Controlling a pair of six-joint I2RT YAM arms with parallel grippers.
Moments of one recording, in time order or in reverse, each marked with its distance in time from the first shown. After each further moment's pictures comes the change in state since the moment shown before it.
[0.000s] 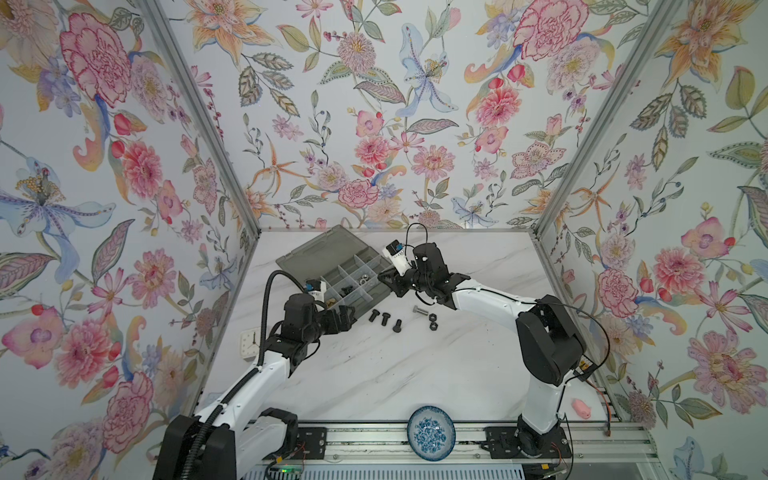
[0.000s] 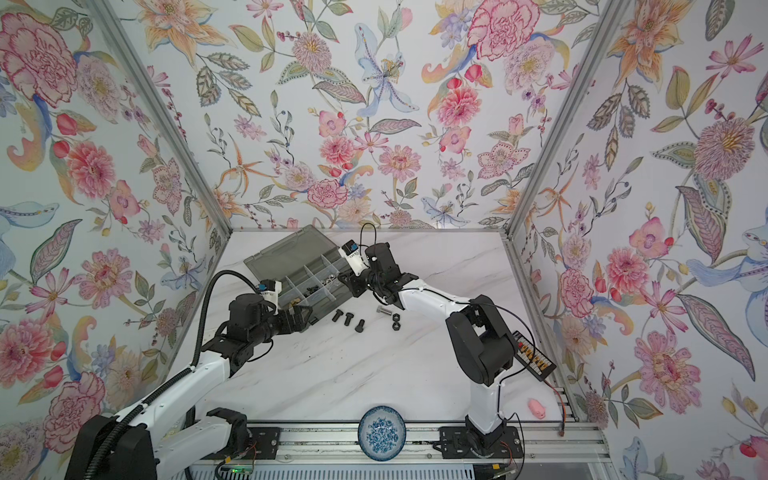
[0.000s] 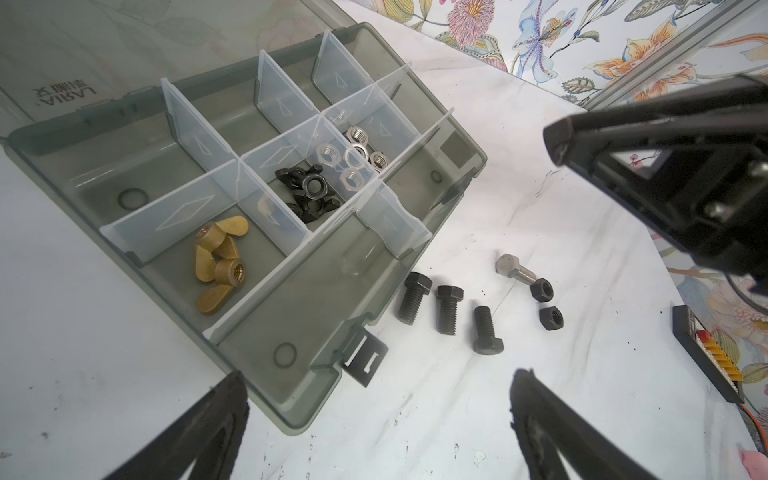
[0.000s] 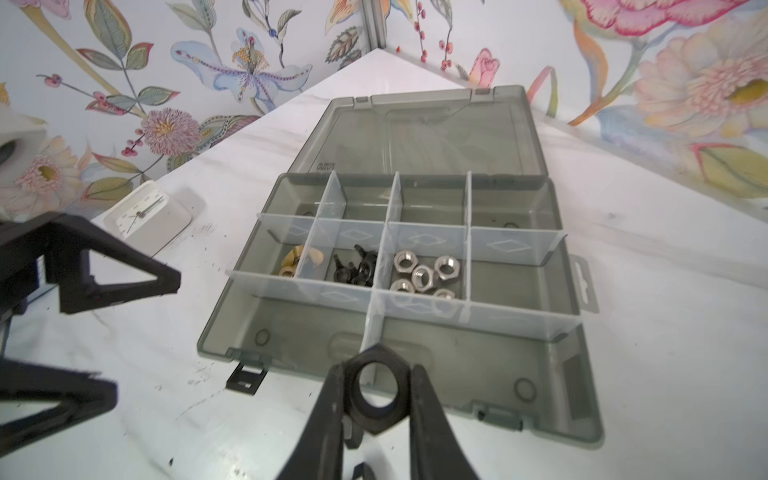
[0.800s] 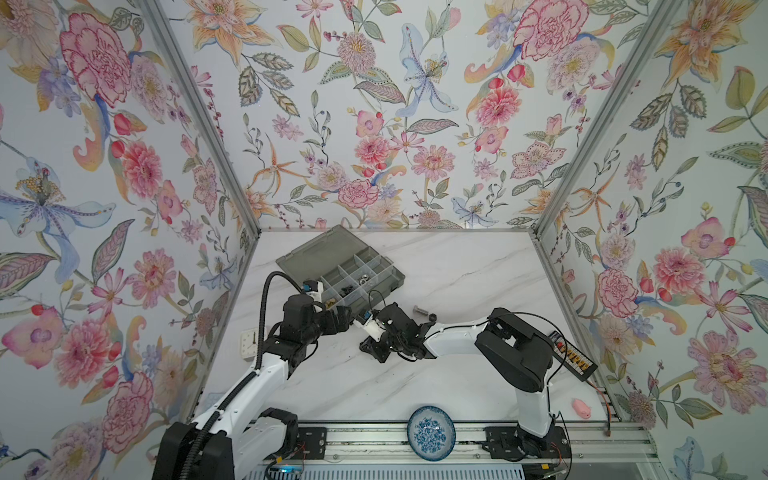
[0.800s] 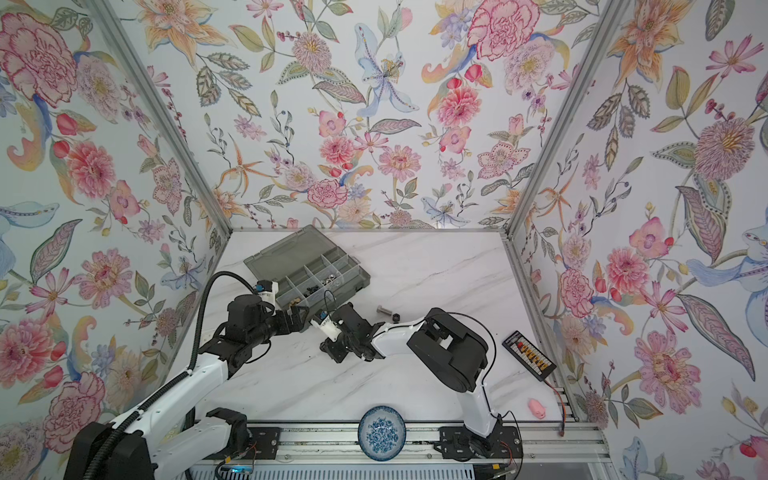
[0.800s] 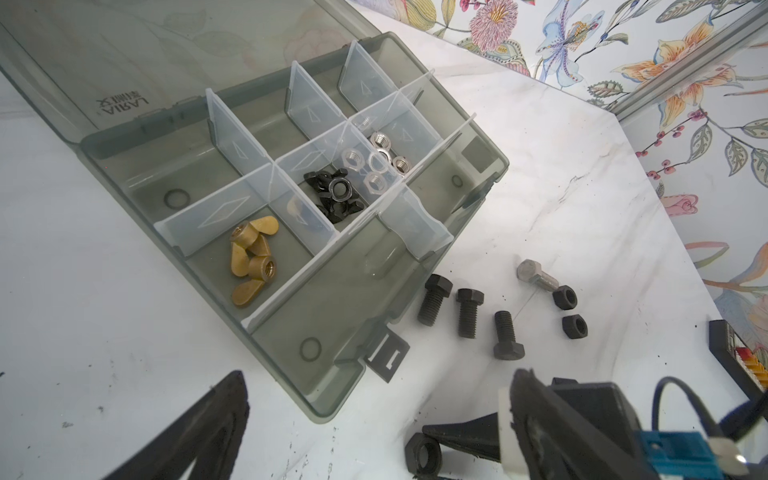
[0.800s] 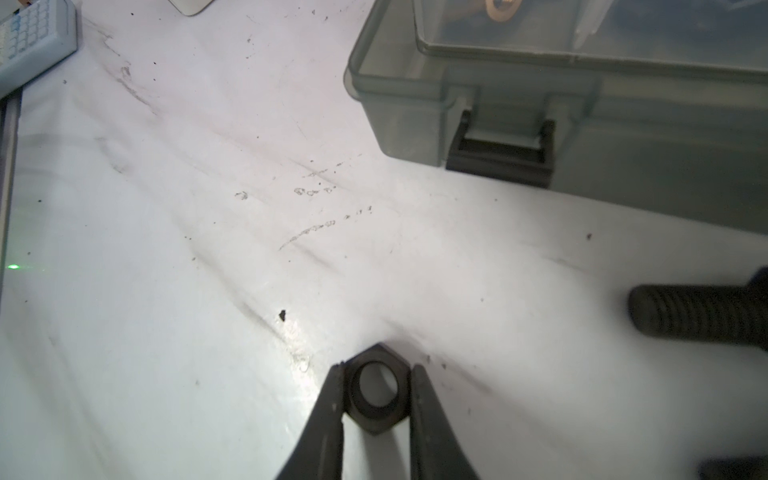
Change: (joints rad) left arm -0.001 -0.027 0.000 -0.039 -0.069 0.015; right arm 0.320 0.071 -0.318 0.128 0.082 0.053
